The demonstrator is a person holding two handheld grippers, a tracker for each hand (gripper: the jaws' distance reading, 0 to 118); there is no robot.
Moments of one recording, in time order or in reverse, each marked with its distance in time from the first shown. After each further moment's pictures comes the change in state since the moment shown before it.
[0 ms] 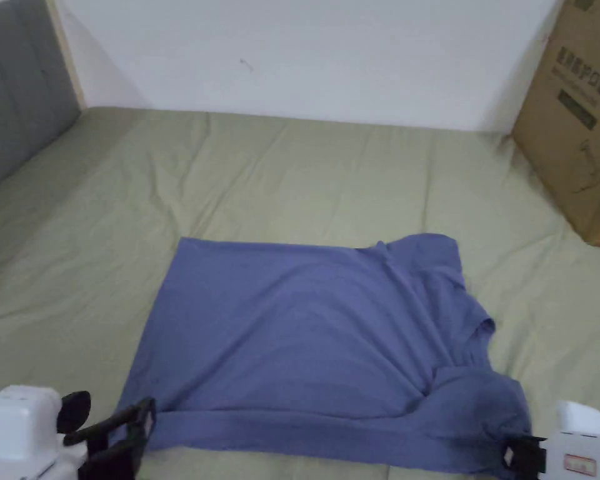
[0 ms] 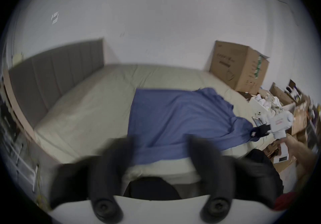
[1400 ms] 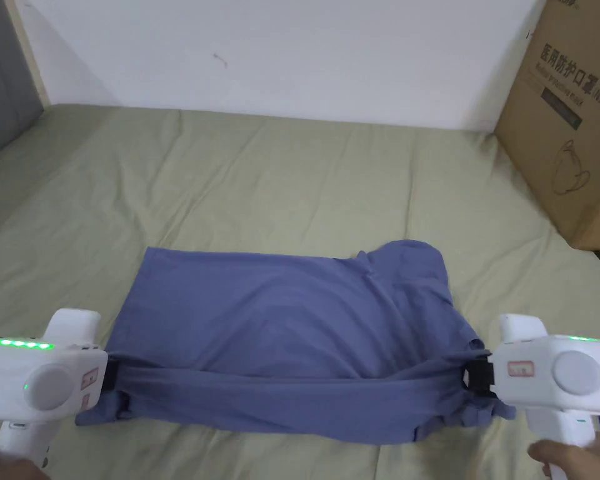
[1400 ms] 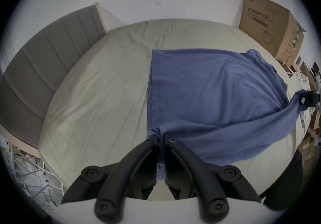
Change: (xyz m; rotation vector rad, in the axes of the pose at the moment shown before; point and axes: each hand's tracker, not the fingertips) left arm -0.034 0.072 -0.240 -0.348 0.185 -0.141; right arm -0.056 0.128 -0.031 -0.026 -0.037 0.152
